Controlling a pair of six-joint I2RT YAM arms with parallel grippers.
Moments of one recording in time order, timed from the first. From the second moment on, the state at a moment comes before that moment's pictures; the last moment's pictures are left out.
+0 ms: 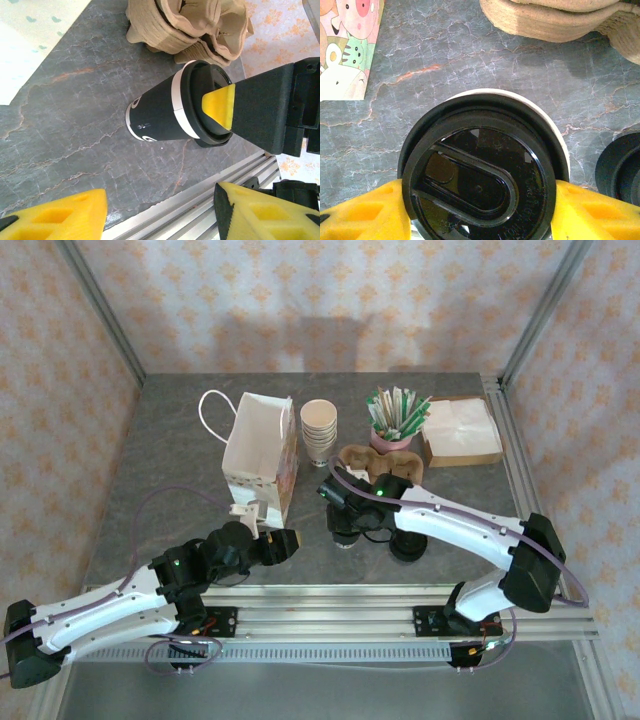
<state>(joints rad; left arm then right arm) -0.99 0.65 0.46 -0.36 -0.13 -1.04 1.00 1.45 1.19 -0.98 0.20 0.86</state>
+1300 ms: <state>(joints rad) -1.00 0.65 0.46 -0.36 -0.14 -1.04 1.01 1.48 1.23 -1.02 0.23 0.86</state>
